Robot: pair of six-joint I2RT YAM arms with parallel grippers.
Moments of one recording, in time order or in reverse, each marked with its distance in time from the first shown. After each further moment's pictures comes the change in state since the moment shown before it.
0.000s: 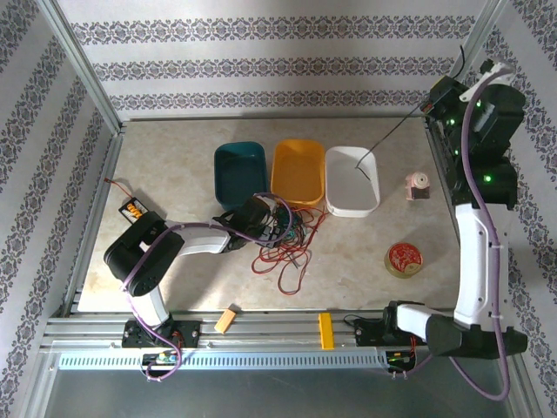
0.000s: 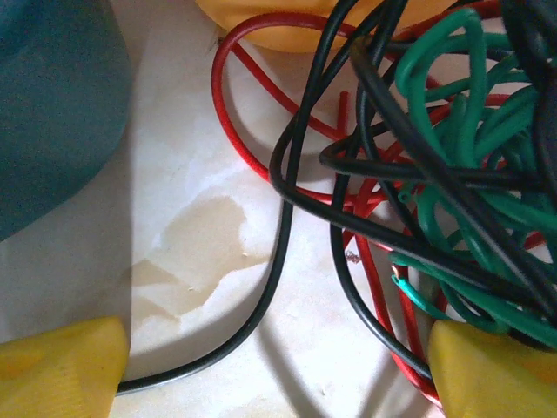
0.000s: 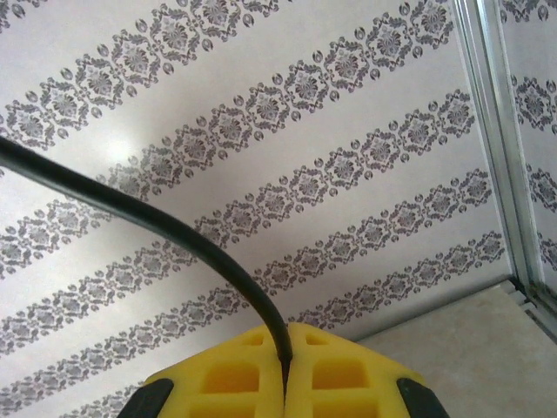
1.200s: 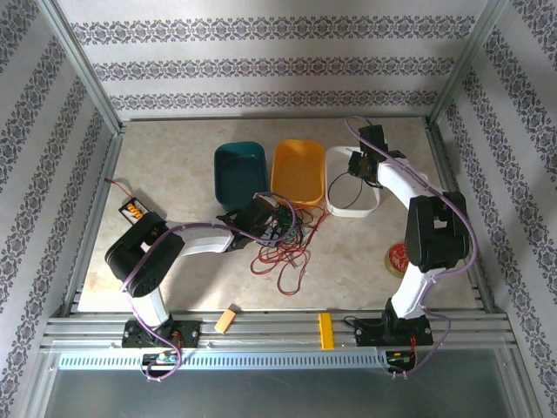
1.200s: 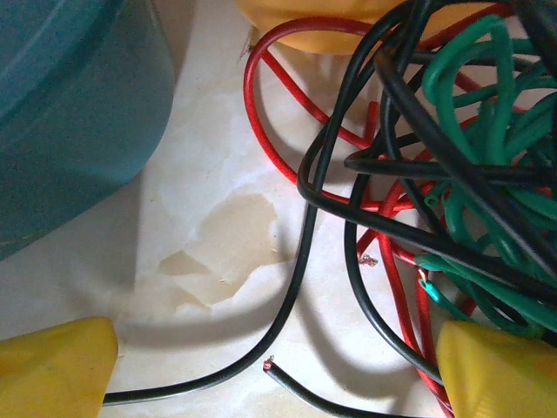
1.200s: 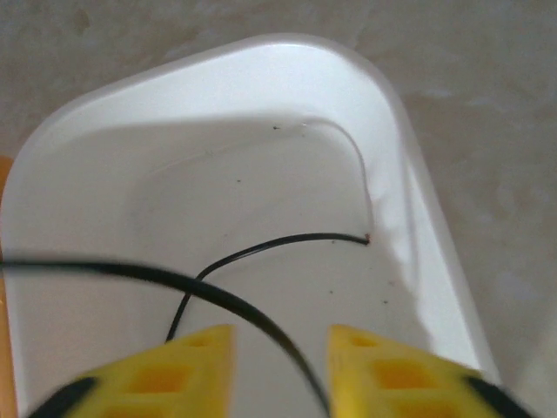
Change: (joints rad) left arm -0.036 0.008 0.056 -0.095 -0.109 -0.026; right arm 0.211 0.594 -0.347 0.041 0.160 -0.010
